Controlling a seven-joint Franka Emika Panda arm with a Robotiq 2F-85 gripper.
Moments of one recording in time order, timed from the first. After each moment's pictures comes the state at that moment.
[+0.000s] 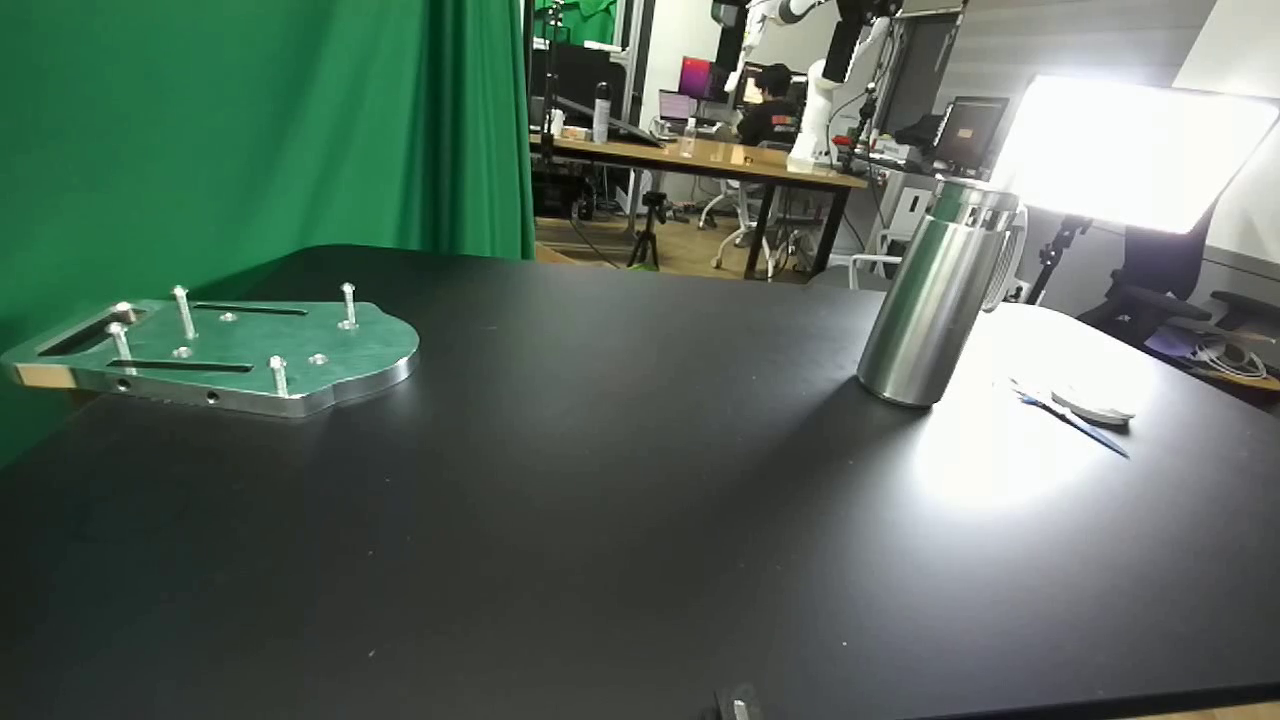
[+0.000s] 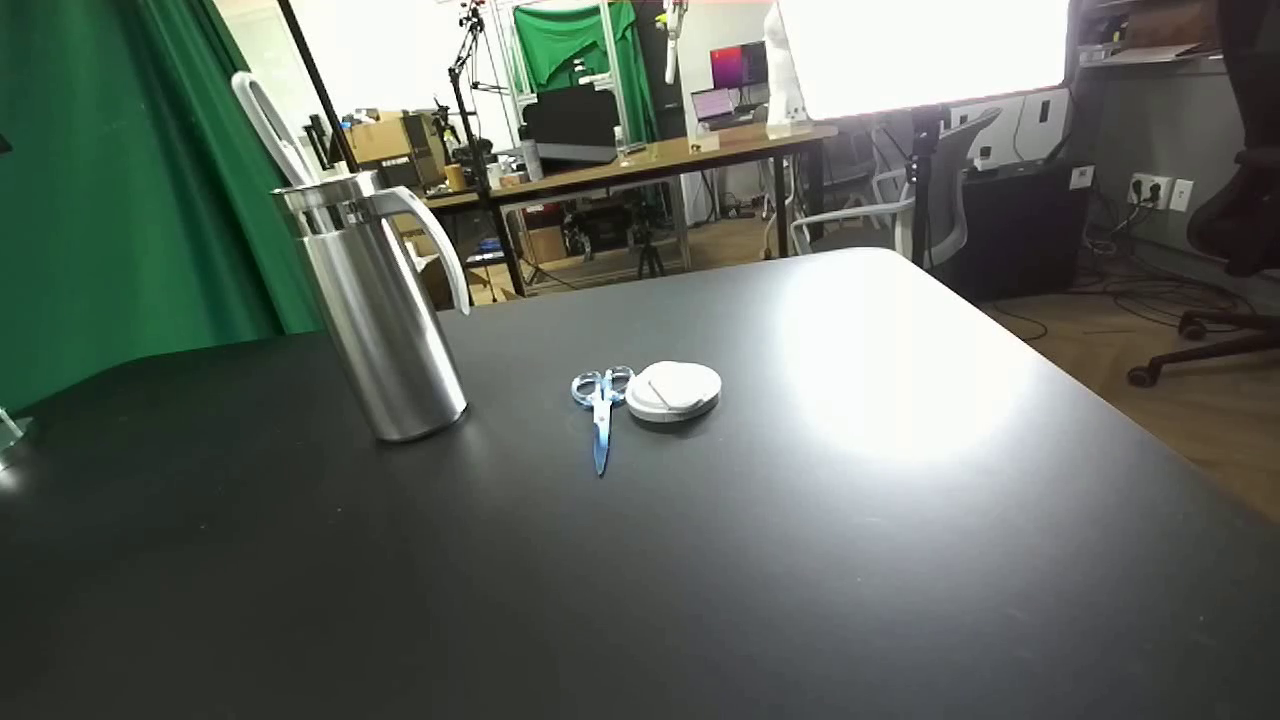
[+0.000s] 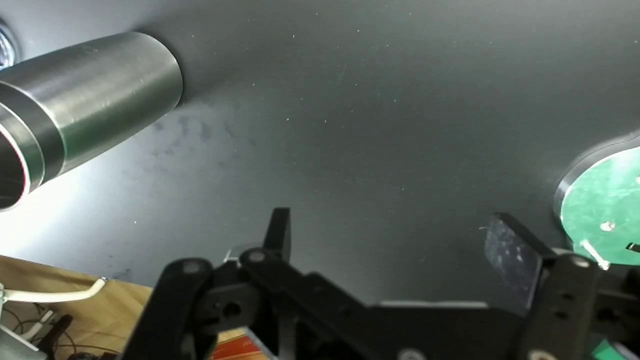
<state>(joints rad) 0.12 -0.22 0.26 -2.38 -0.04 2.33 0.15</state>
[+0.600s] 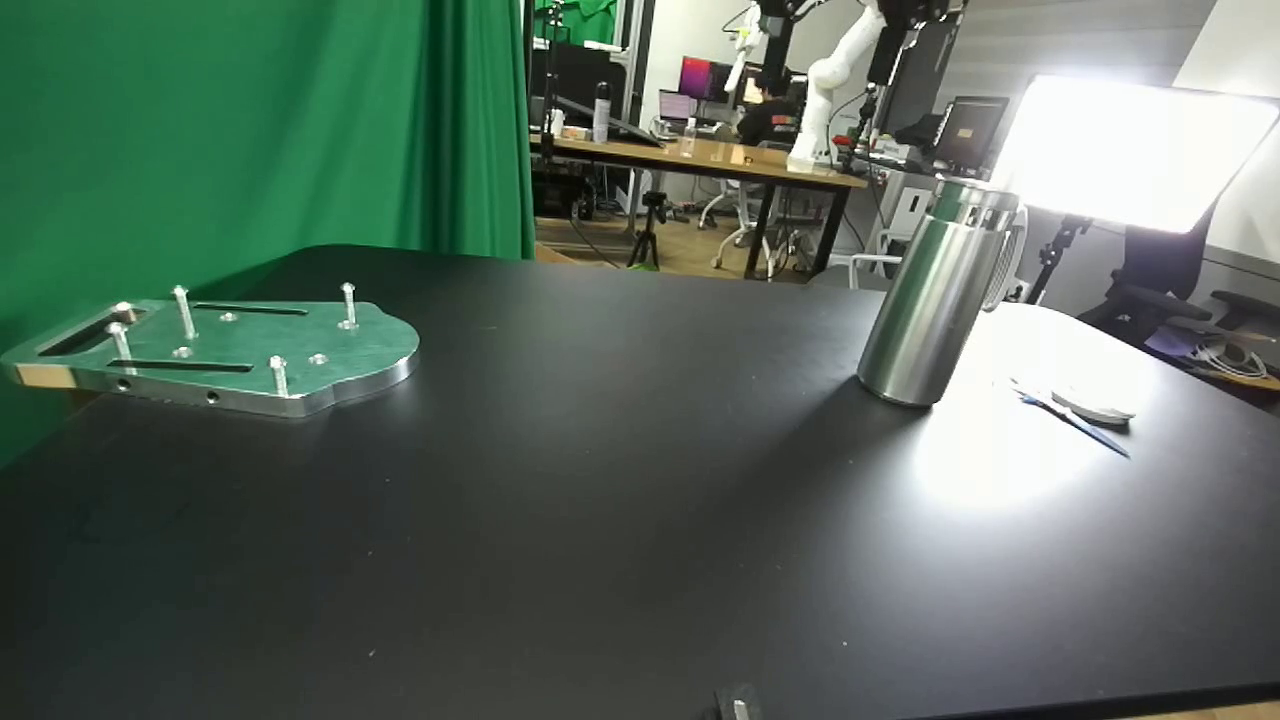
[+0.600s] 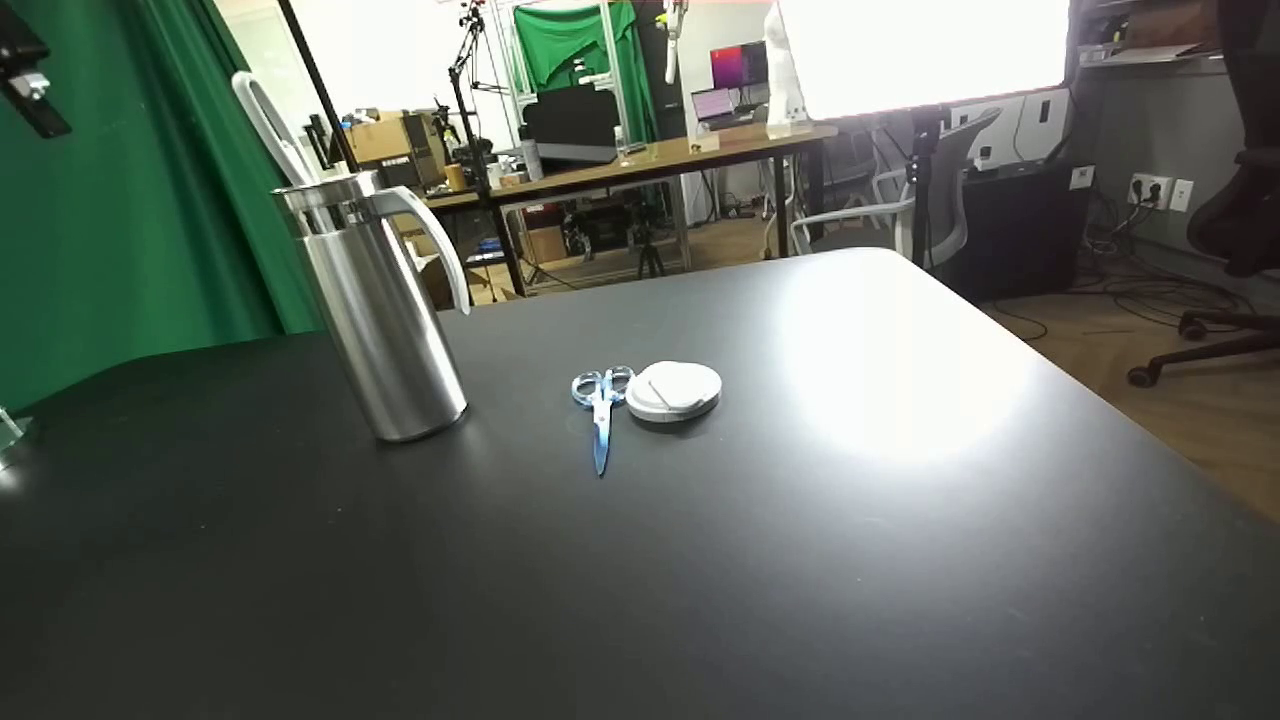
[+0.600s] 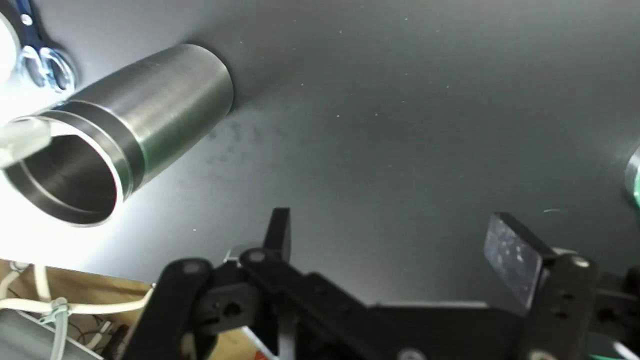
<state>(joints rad) 0.08 -0.22 0.22 -2.37 -0.10 2.33 0.21</state>
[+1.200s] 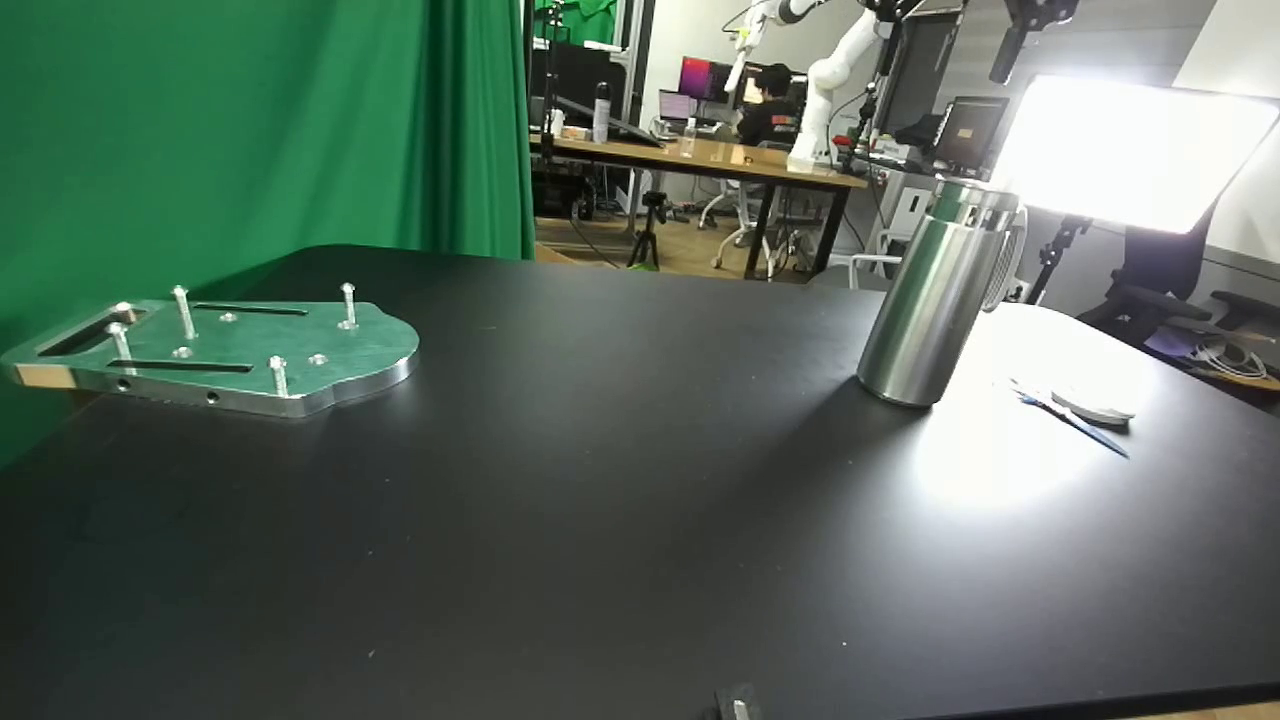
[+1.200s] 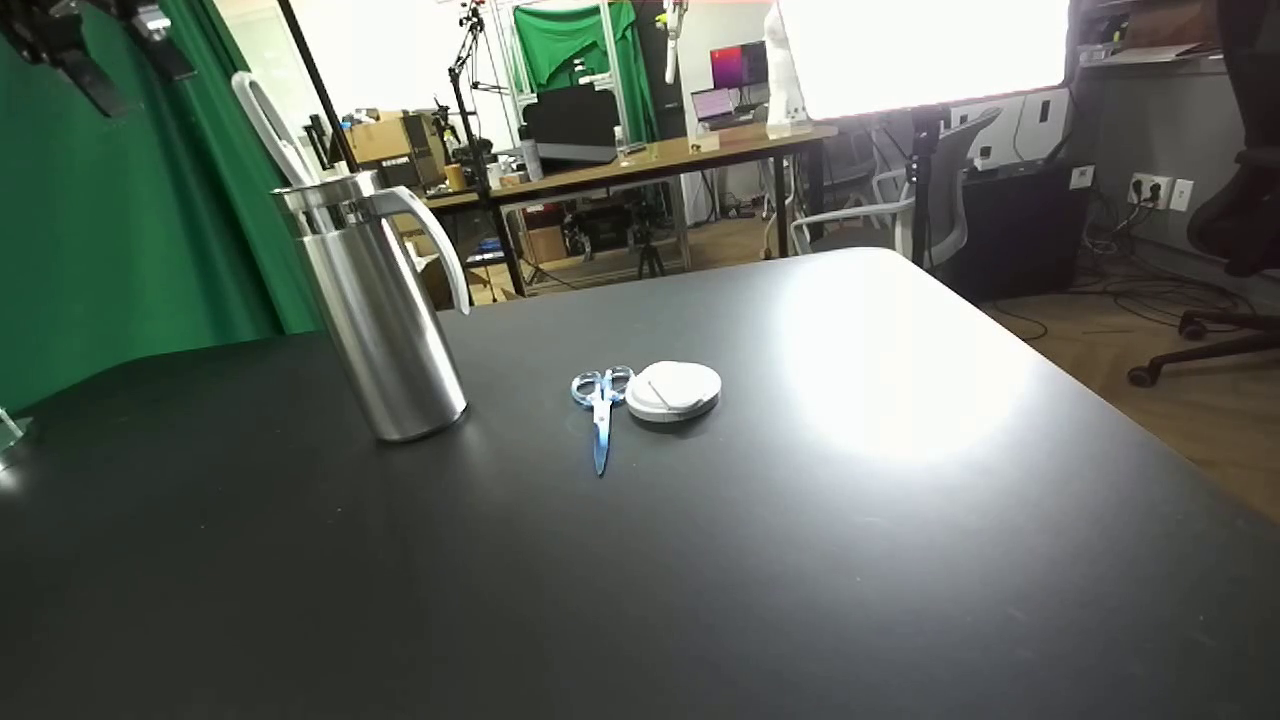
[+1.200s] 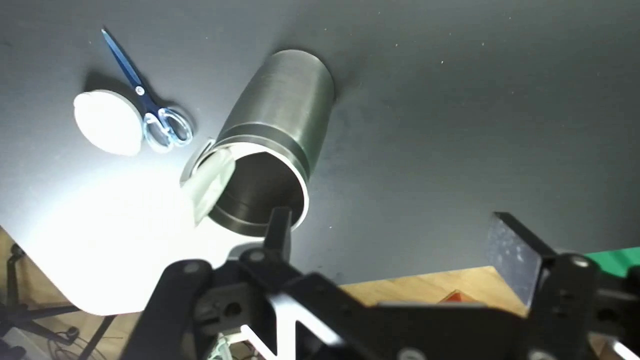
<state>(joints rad) -0.05 -0.22 0.14 -2.34 -0.16 2.32 0.44</state>
